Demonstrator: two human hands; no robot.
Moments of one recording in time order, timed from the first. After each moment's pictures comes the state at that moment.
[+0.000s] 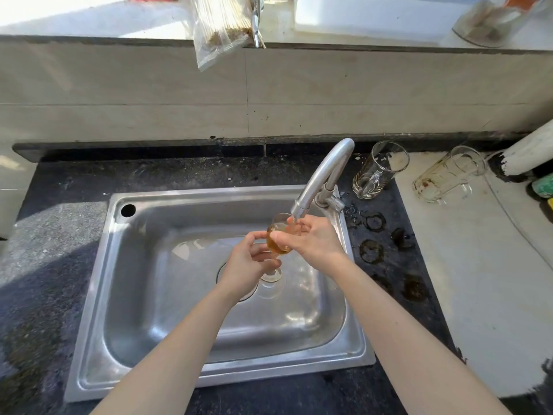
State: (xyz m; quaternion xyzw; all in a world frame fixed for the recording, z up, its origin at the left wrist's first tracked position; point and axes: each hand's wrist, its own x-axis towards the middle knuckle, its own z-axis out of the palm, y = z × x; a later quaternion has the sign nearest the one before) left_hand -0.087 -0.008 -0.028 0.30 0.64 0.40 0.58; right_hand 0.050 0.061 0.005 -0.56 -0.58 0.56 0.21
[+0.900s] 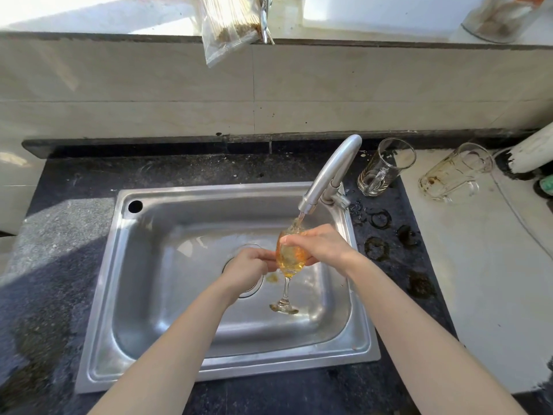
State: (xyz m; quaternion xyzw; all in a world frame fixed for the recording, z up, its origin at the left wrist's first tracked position) left_hand -0.100 -0.014 -0.032 0.33 0.66 0.22 0.64; right_hand 0.058 0.066 -0.007 -0.59 -0.54 0.60 0.06
